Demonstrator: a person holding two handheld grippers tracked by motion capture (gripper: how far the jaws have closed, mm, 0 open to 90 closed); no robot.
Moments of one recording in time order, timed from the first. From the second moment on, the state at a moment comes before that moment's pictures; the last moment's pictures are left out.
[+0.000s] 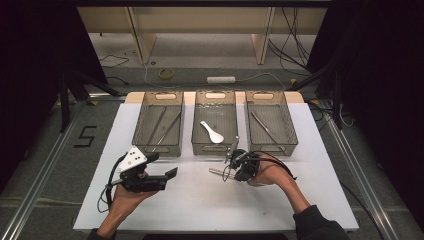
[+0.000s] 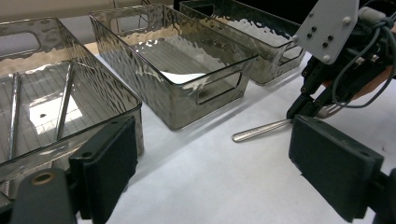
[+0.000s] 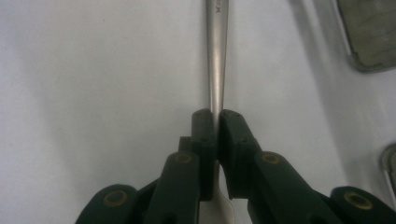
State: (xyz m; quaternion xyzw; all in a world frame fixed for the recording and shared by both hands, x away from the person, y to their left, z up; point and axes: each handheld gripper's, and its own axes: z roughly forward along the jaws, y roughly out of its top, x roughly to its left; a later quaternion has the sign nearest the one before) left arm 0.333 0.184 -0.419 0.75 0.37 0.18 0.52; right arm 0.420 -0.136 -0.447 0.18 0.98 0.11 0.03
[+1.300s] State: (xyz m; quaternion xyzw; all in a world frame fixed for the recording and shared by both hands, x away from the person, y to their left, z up) left arm 0.333 0.185 -0.419 0.74 0.38 0.18 0.52; right arm 0.429 -0.172 -0.393 0.22 0.95 0.21 0.06
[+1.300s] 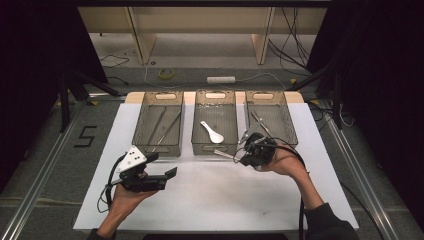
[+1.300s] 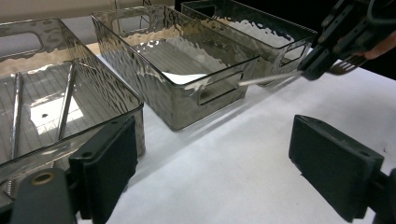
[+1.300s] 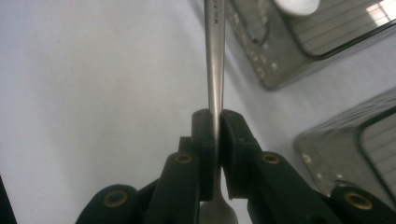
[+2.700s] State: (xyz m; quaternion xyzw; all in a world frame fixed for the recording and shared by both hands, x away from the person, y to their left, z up) left arm 0.333 0.186 -0.419 0.74 0.38 0.18 0.52; right arm 0.526 -0.233 -0.359 0.41 0.87 0.25 0.12
